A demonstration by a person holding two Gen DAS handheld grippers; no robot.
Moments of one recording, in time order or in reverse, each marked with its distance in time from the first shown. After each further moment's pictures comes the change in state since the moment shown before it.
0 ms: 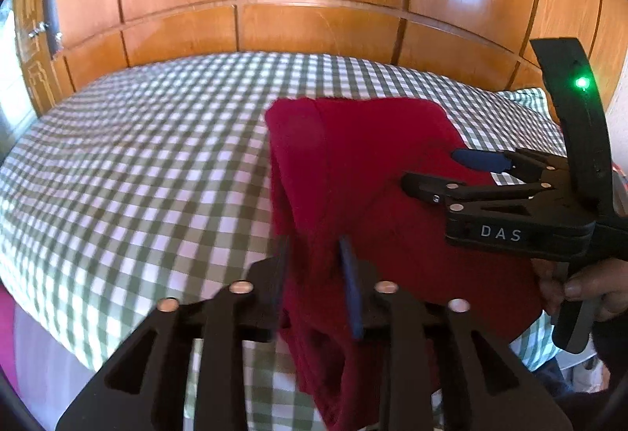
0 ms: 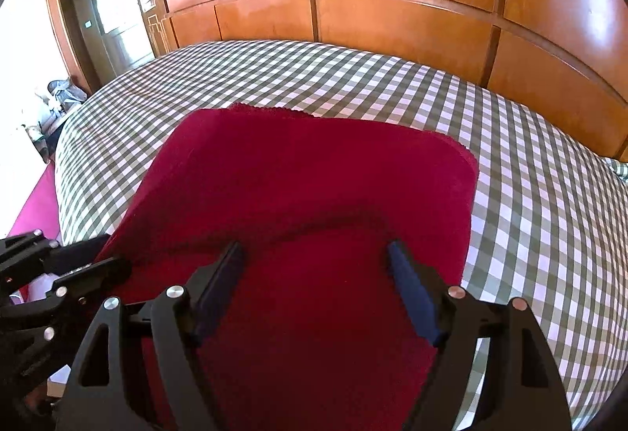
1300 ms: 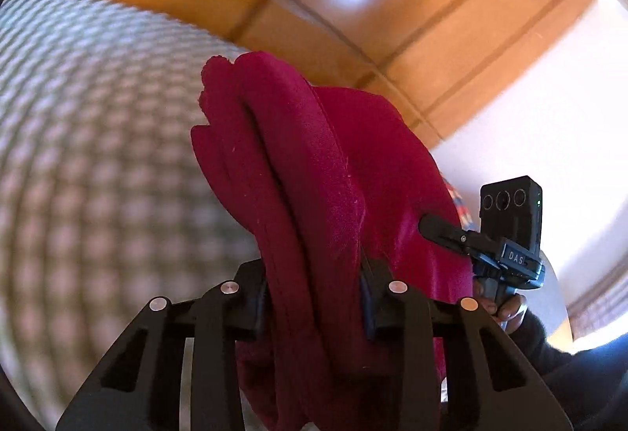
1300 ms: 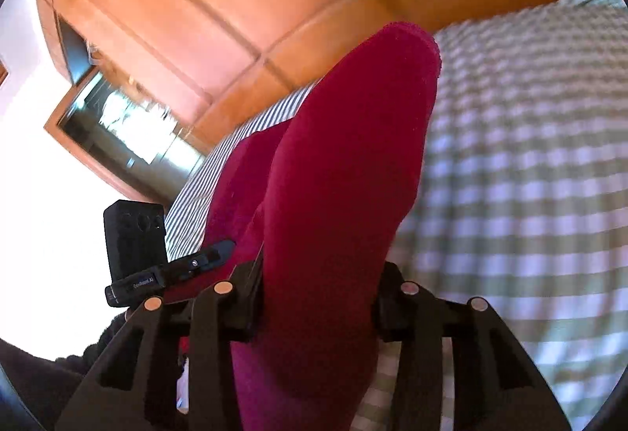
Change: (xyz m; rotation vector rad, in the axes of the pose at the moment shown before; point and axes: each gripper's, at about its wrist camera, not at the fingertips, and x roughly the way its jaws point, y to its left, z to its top) left arm 0.079 -0.070 0.073 -0.083 0.130 -0.824; right arm -0.144 -0.192 -0.083 0.530 -0.150 0.330
